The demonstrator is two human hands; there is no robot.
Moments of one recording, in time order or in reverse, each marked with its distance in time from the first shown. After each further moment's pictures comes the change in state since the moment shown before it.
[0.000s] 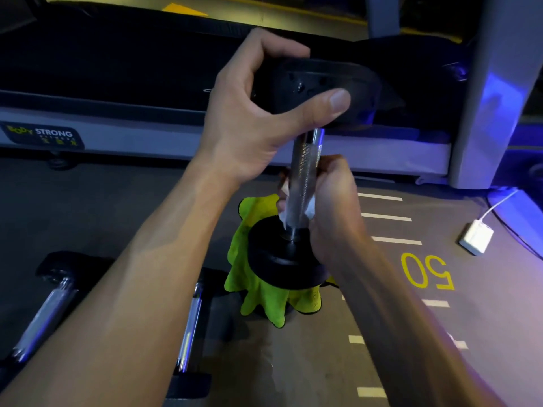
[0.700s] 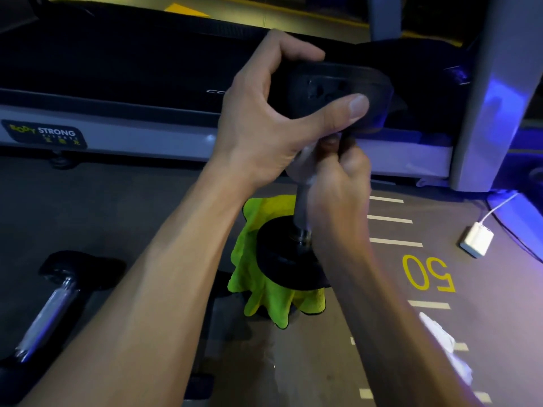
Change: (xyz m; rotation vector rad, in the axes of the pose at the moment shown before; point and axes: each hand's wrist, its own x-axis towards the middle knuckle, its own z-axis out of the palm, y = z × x) left_hand -0.003 0.006 0.000 0.040 0.014 -0.003; right_hand -0.001 0.010 0.008 -0.334 0.140 -0.786
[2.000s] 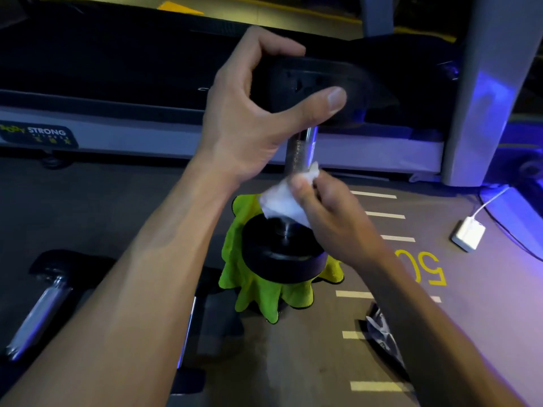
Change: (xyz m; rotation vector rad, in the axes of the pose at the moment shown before) left_hand 0.003 -0.004 0.011 -0.050 0.020 0.013; right_hand 0.008 0.032 -0.065 -0.458 -0.569 -0.087
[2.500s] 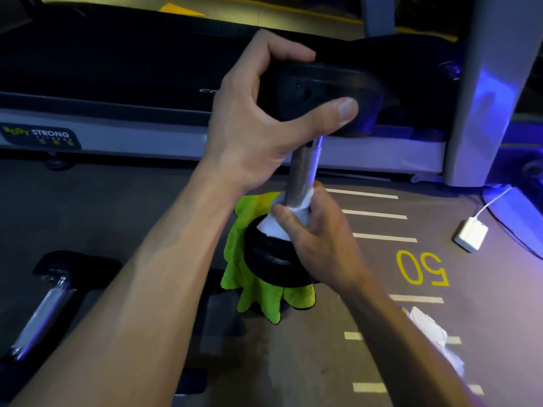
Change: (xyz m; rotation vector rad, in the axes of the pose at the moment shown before) left_hand -0.007 0.007 0.003 -0.010 -0.024 0.007; right_hand -0.019 -0.005 0.026 -0.010 0.121 0.178
